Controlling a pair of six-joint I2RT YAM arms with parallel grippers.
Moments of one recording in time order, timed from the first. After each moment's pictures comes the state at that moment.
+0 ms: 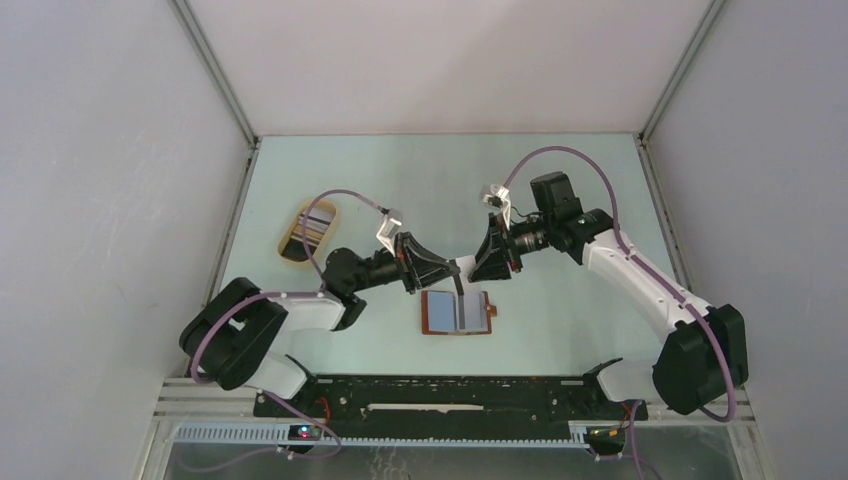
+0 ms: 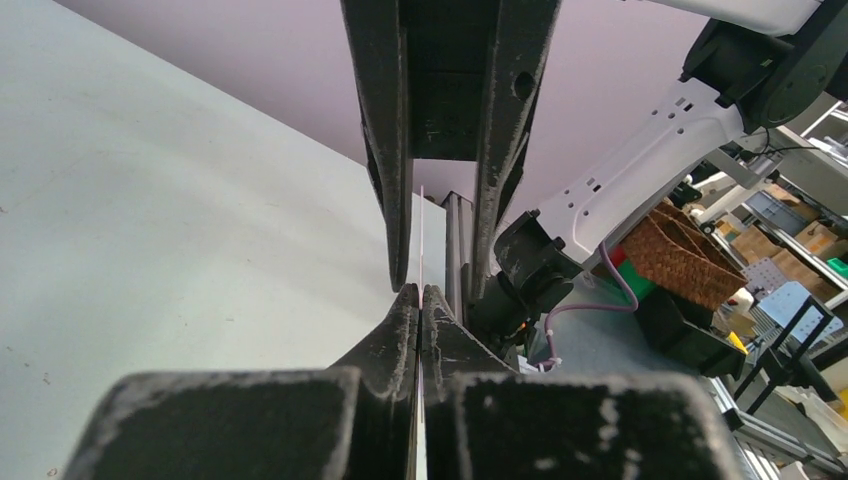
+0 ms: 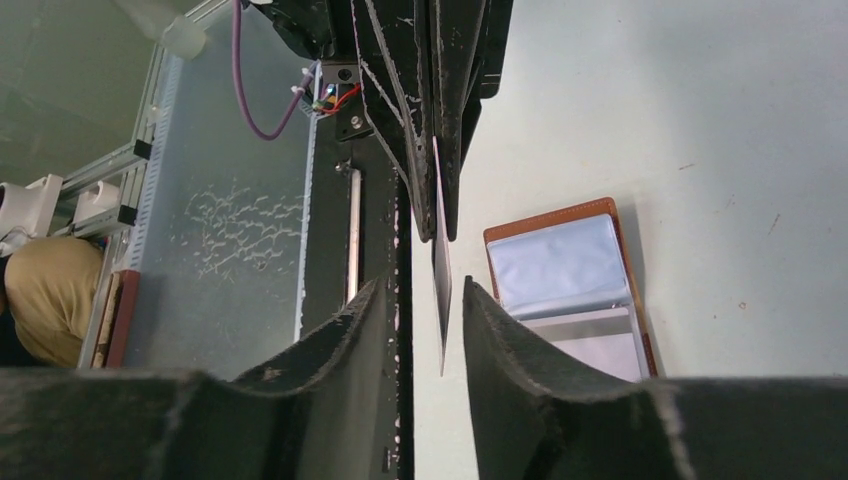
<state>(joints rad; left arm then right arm) -0.64 1.45 0.42 1.35 0.73 -0.75 0.42 1.34 1.07 -0.55 -1.15 -0.27</state>
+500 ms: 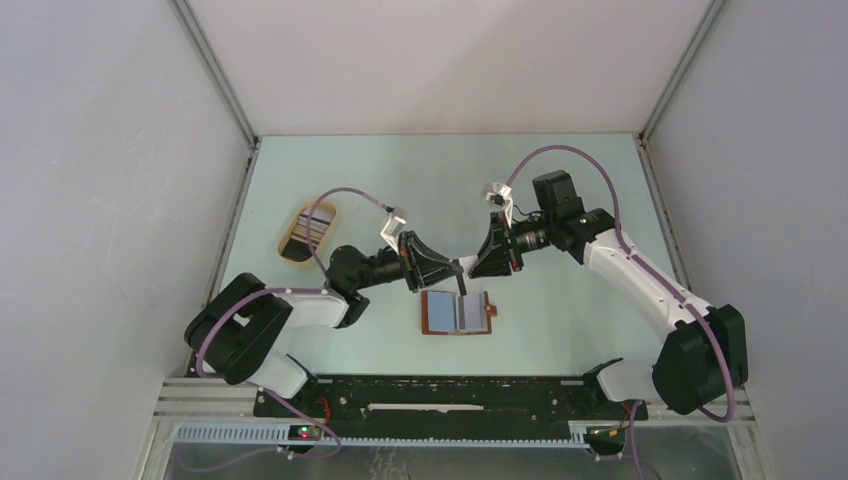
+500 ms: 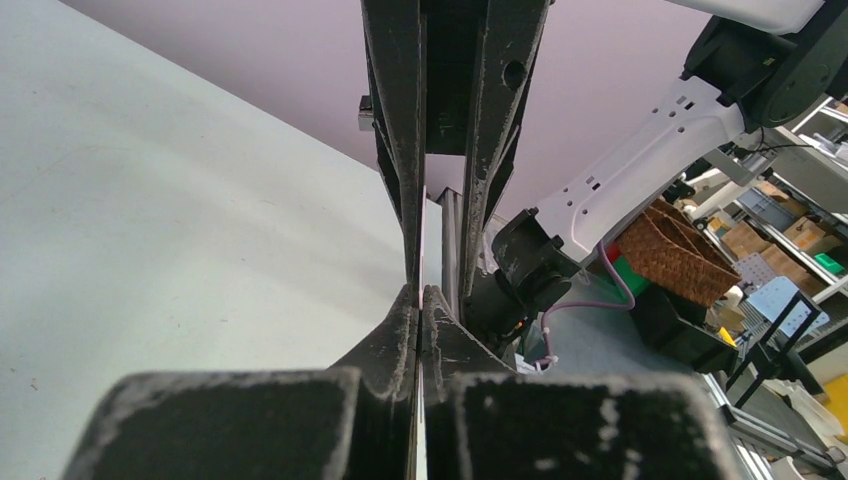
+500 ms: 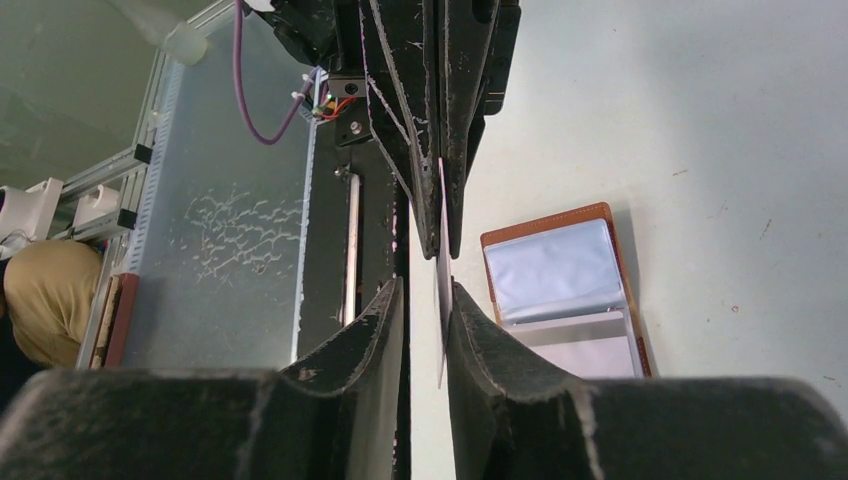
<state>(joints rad) -0.65 1.49 0.45 1.35 0.74 -0.76 0.42 1.34 1.07 -0.53 -1.16 -0.27</state>
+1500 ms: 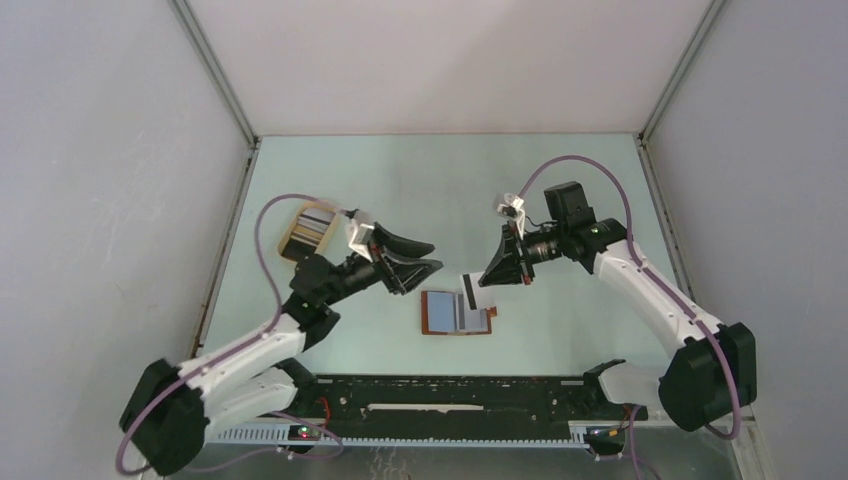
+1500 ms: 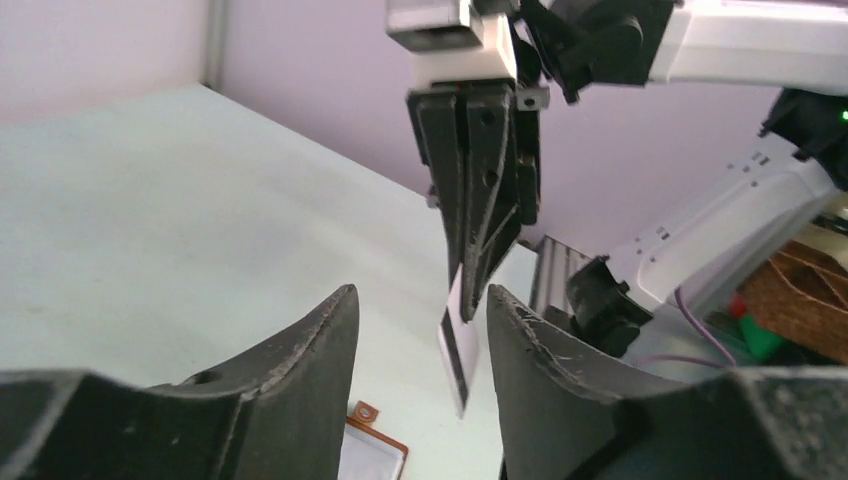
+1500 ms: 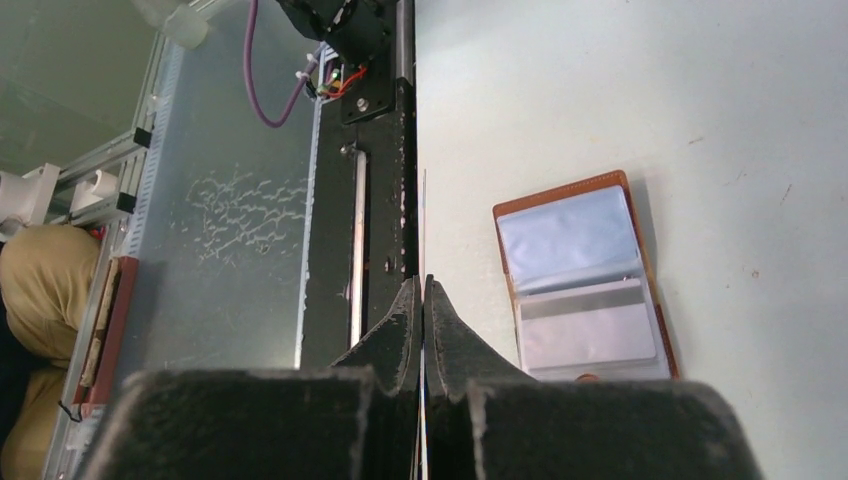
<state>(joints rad) -0.67 1.03 0.44 0.85 0.53 -0.52 0.37 1.29 1.02 -0.62 -1.19 -0.36</state>
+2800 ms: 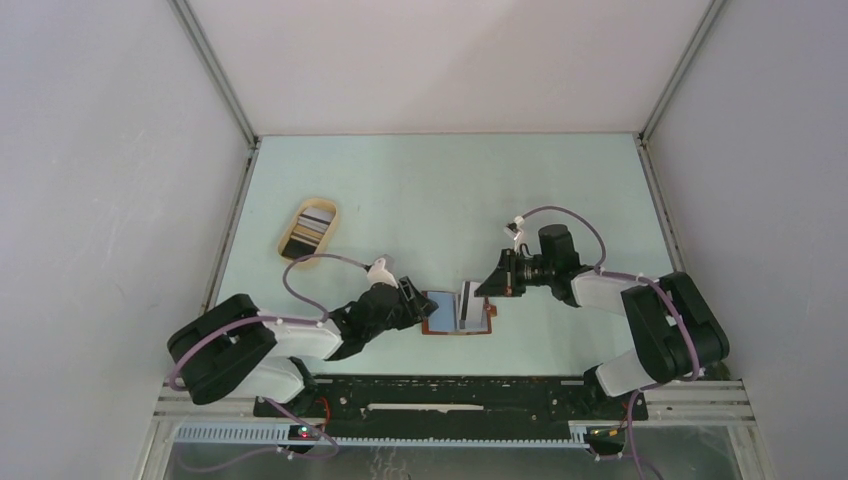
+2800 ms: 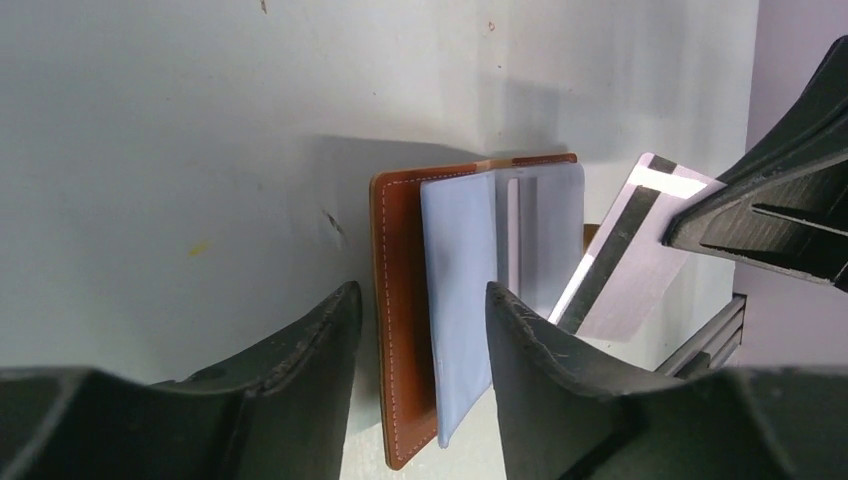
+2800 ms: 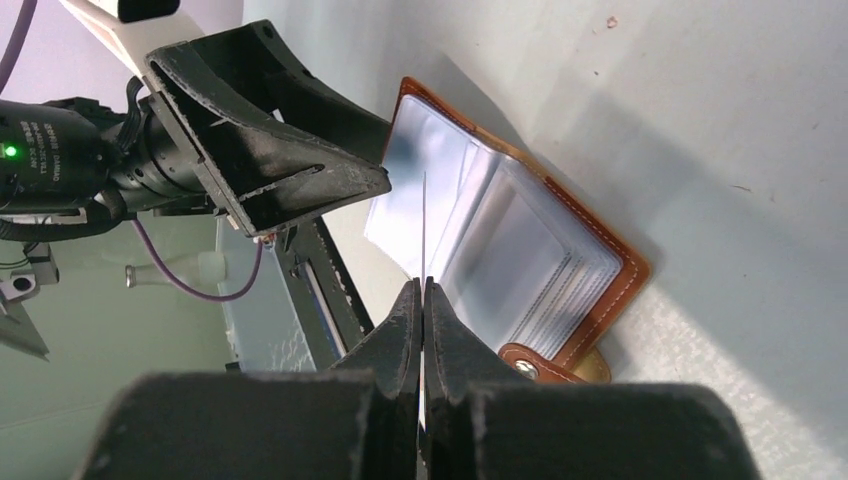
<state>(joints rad) -0.90 1.35 0.27 0.50 -0.18 -1.07 0.34 1.48 0.52 0.29 -0.90 0.54</state>
